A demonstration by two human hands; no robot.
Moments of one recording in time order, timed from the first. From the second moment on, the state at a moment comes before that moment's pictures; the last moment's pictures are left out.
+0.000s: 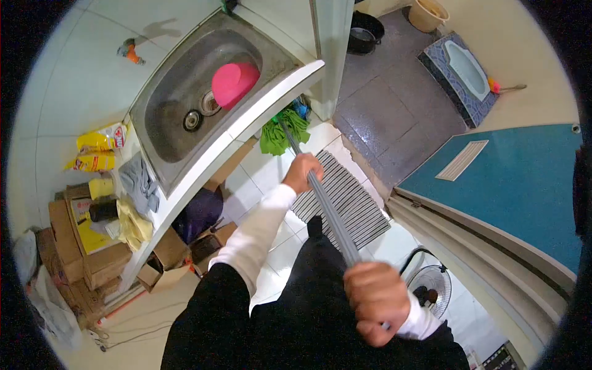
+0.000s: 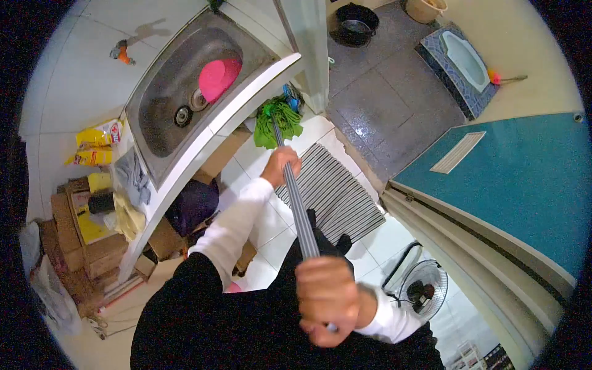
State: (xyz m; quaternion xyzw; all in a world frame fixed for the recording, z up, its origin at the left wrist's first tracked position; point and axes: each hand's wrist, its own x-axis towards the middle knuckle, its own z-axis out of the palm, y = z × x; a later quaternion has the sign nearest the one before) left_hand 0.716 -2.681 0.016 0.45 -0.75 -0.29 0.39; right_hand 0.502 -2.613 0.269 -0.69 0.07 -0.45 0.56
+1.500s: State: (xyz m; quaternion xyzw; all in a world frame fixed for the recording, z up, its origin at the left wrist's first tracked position) left_hand 0.732 -2.736 -0.033 0.43 -0.83 -0.30 0.21; right_hand 0.494 -2.608 0.176 -0.63 0.13 -0.55 0.53
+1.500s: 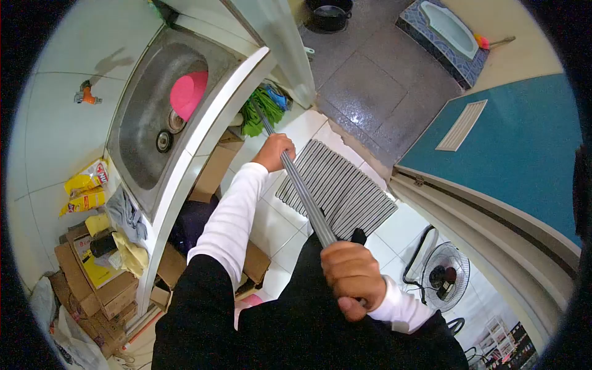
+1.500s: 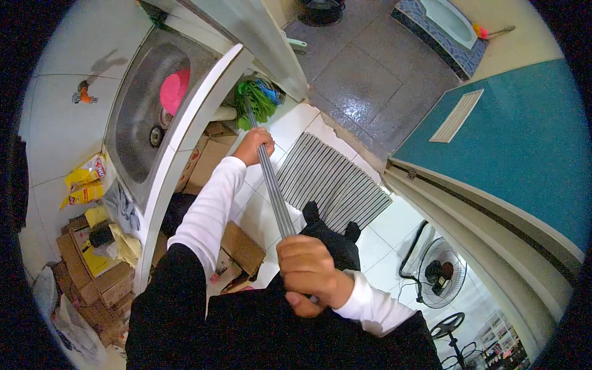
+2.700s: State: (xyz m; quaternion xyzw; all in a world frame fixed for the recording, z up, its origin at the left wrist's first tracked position) left_hand 0.703 -2.621 0.055 0.50 -0.71 -0.36 0.35; right_hand 0.501 -2.595 0.335 -0.60 0.16 -0.45 0.64
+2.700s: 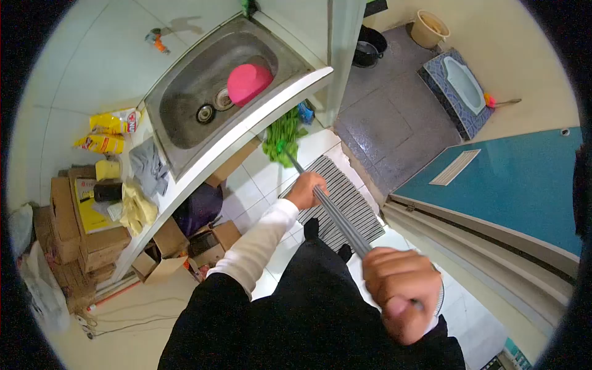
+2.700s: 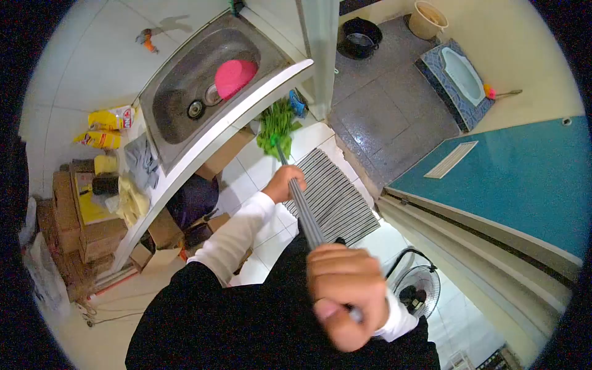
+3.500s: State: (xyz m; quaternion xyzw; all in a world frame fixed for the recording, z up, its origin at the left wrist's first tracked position) left_hand 0.703 -2.466 0.032 0.62 -0.66 -0.36 0.21; right_hand 0.464 -2.501 0.309 -0.60 0.13 -0.39 0.69
